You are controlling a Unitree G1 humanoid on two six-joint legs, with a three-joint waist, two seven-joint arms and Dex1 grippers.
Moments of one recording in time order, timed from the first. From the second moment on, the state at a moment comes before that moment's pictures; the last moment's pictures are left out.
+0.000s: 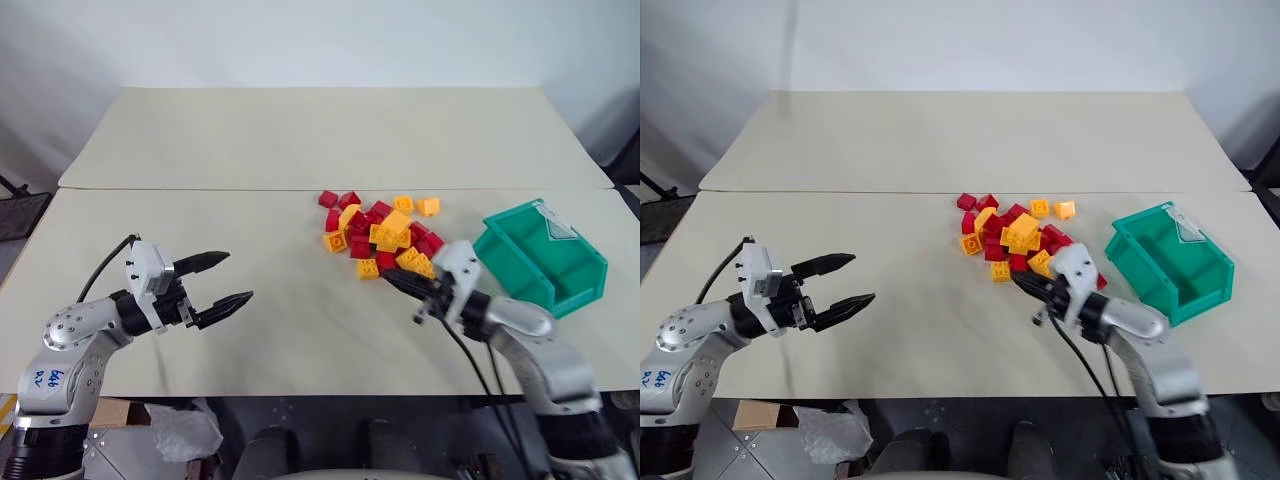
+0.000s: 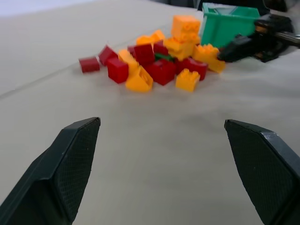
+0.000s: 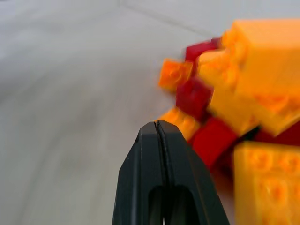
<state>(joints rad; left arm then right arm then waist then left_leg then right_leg) -0.07 0.66 0.26 -0.23 -0.57 0.32 -0.88 -0.27 -0.43 0.03 -0.18 0.34 0.38 0.64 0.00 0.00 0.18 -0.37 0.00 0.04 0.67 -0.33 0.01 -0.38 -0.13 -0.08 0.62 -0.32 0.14</state>
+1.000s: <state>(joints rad) -0.06 0.64 0.26 -0.27 -0.57 0.32 -0.80 -0.61 -0.29 0.17 0.21 0.04 0.27 0.50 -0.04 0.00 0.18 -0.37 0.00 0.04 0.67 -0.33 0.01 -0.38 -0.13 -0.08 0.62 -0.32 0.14</state>
